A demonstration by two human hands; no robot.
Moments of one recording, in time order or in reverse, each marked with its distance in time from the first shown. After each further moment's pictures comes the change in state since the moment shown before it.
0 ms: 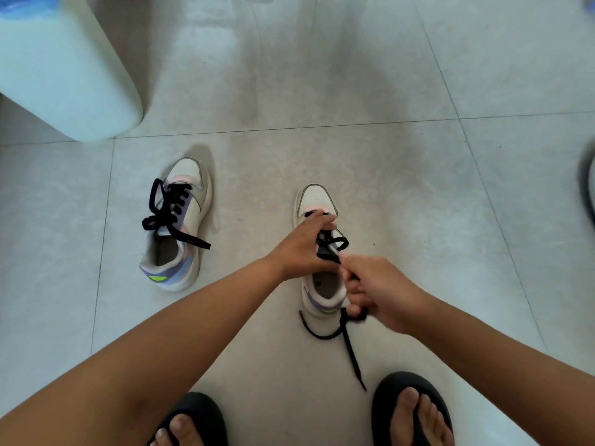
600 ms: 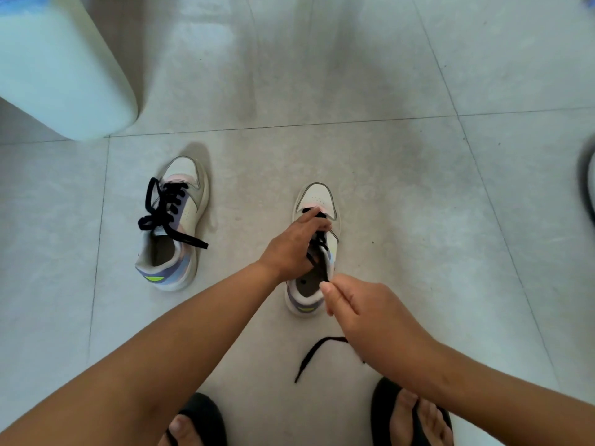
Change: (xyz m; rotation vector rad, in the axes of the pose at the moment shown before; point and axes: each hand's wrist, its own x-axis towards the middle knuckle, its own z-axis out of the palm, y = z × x) left_hand -0.002 -0.014 0.003 0.231 0.110 0.076; right_hand -0.055 -0.001 0.020 -0.789 0.075 -0.473
